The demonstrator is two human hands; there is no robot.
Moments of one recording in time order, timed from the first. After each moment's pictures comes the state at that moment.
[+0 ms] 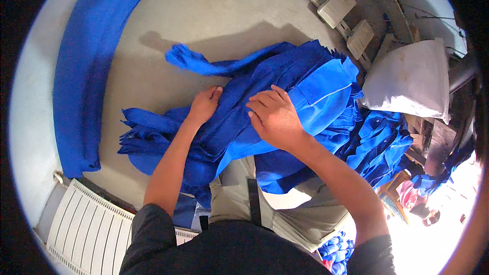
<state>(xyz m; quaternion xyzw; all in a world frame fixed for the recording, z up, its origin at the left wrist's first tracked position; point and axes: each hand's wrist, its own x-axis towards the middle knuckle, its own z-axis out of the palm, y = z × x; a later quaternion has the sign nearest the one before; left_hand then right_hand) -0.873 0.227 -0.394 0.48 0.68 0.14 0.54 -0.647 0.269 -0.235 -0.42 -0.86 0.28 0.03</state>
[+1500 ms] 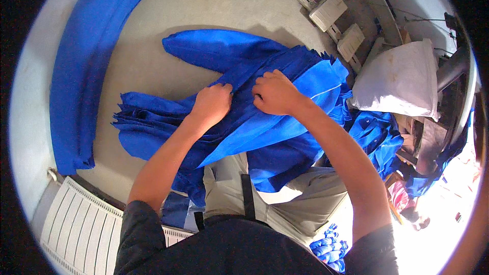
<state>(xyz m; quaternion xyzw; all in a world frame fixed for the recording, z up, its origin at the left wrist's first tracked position) -0.840 0.256 -0.316 0.70 0.60 0.06 0.39 -0.624 0.331 -0.262 -0.31 -0.89 0.29 -0.17</state>
